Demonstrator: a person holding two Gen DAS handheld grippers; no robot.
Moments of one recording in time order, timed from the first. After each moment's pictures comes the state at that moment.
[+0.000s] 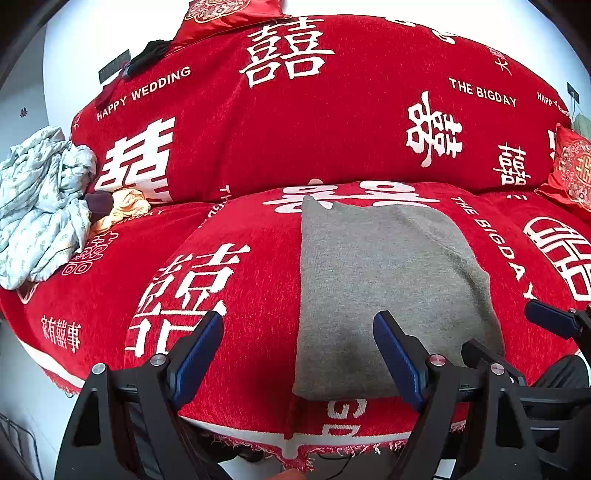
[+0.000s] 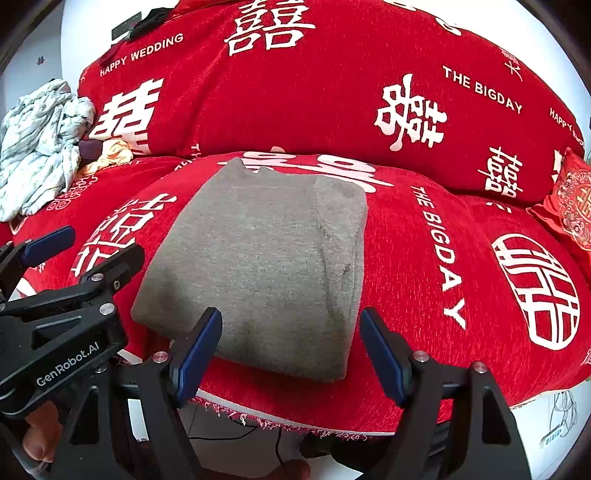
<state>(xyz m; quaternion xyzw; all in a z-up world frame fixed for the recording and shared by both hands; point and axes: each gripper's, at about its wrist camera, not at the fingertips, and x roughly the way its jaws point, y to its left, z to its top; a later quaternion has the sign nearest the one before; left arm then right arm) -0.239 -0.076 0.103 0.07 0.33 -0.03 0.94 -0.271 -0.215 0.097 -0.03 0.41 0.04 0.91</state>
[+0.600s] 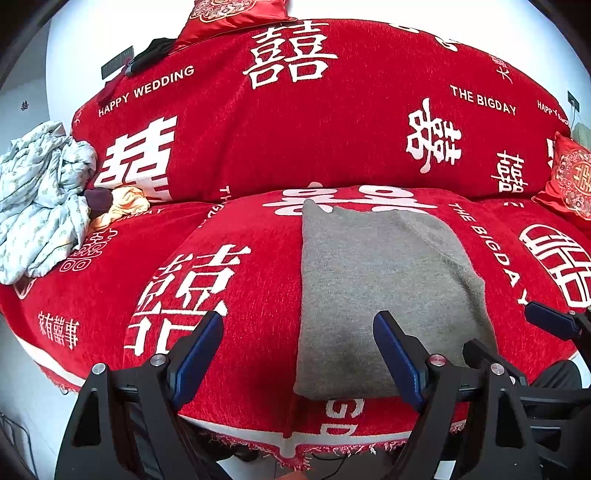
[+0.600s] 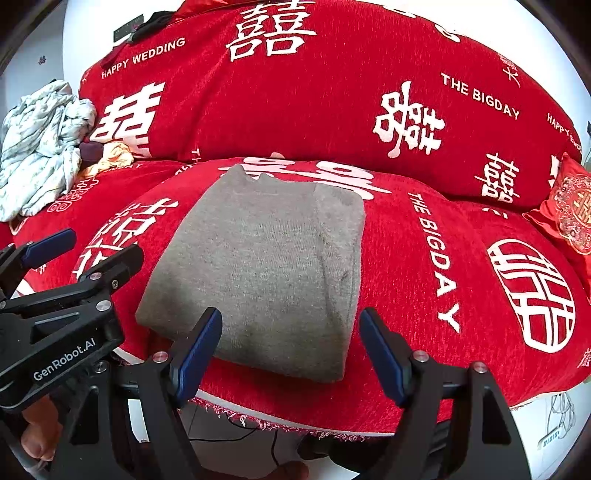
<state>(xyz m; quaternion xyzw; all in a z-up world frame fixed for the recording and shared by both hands) -0.241 -0.068 0.109 0.05 0.32 -0.03 0.94 -0.274 -0.214 0.106 -0.04 0.40 0.03 0.91</state>
